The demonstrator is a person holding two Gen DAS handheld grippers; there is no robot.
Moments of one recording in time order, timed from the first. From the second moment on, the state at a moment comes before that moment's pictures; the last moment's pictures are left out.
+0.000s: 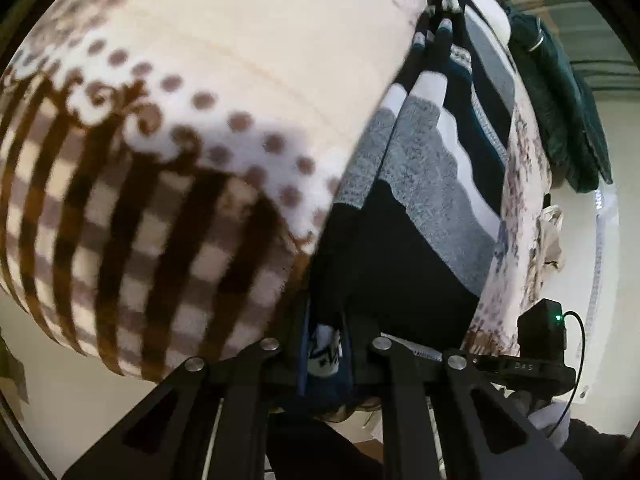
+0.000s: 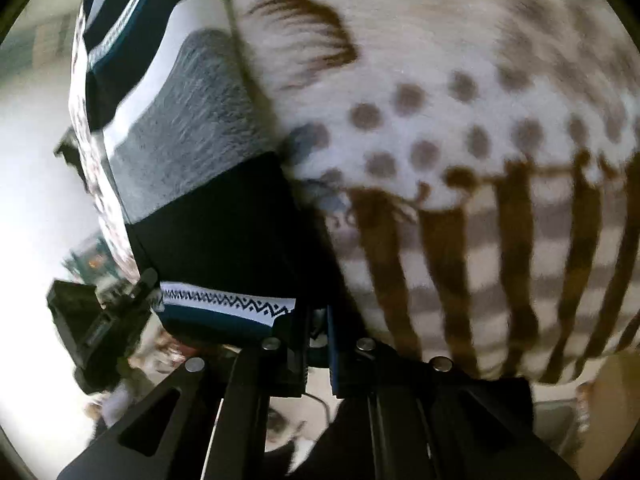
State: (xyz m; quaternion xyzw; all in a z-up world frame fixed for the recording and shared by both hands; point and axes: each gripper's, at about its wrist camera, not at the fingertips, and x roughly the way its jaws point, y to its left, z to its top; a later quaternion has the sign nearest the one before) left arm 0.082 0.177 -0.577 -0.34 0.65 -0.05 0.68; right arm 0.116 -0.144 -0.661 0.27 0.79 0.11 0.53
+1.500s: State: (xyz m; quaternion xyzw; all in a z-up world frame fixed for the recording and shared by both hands) left arm 0.333 0.130 -0.414 -0.30 0.46 -0.19 0.81; right arm 0.358 -0.146 -0.523 0.44 0.60 0.18 0.64
